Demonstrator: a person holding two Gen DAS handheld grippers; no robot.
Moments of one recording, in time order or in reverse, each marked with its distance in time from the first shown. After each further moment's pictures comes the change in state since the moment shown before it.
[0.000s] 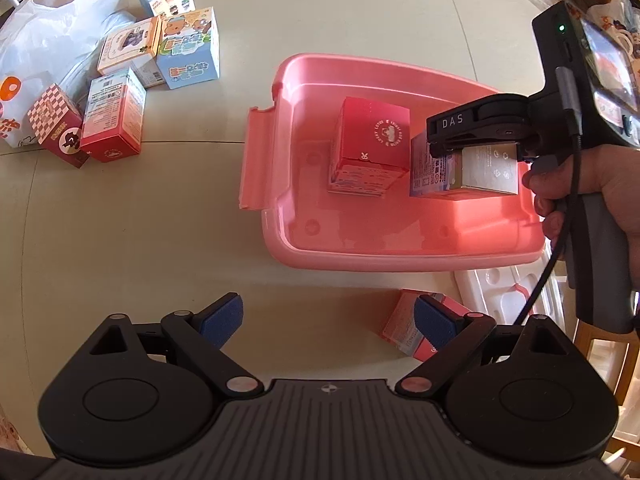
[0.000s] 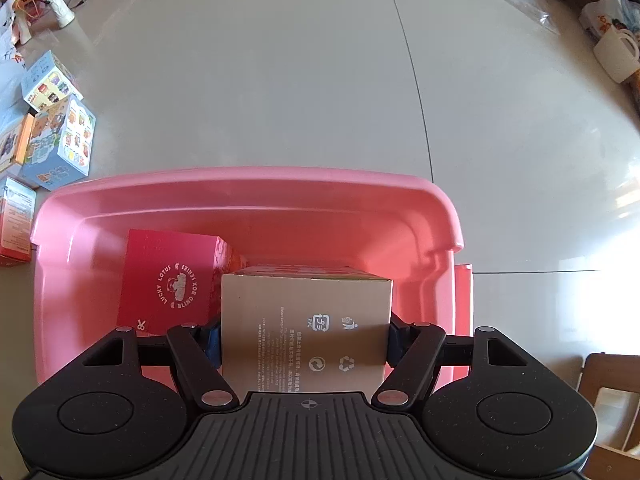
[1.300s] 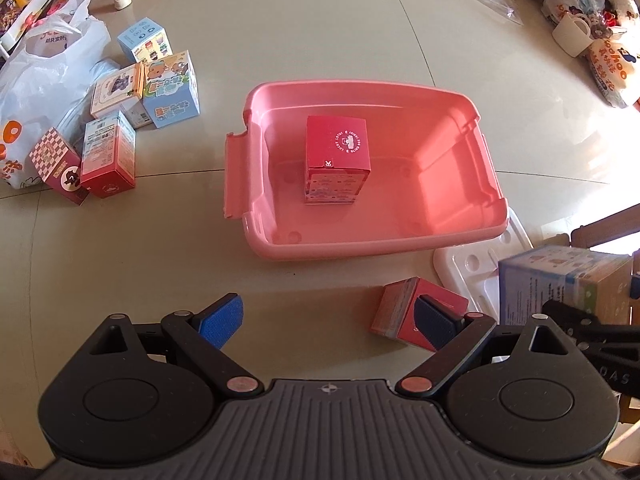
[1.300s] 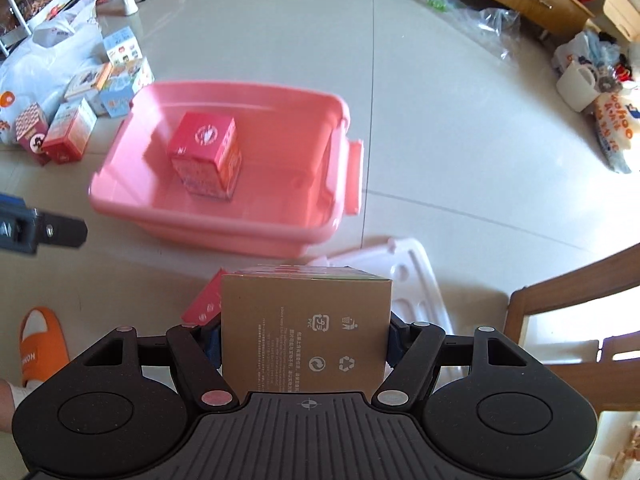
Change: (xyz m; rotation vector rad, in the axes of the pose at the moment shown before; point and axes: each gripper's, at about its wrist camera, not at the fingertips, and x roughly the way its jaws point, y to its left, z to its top) left arm -0.036 -0.017 -0.032 0.112 -0.112 -0.008; right arm -0.170 -0.059 -0.175 -0.122 -0.146 -0.028
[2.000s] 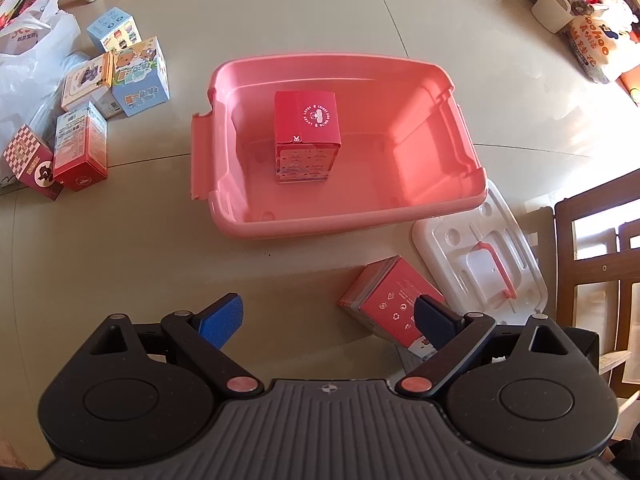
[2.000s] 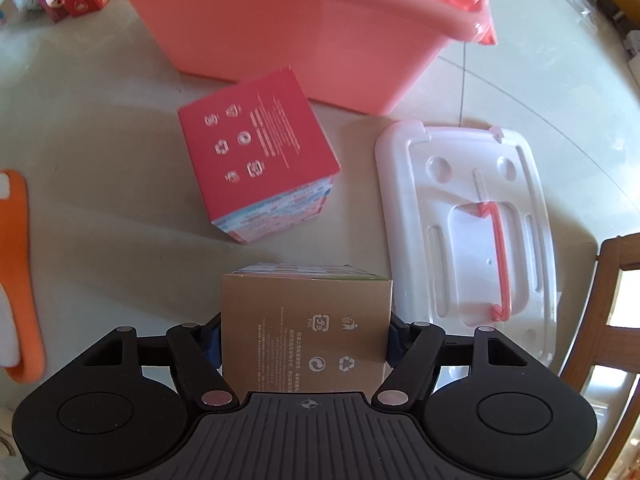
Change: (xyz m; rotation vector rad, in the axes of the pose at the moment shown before) left arm 0.007 -0.015 -0.008 0.051 0.048 -0.054; right arm 0.126 0.049 -0.108 -0.142 0.194 0.055
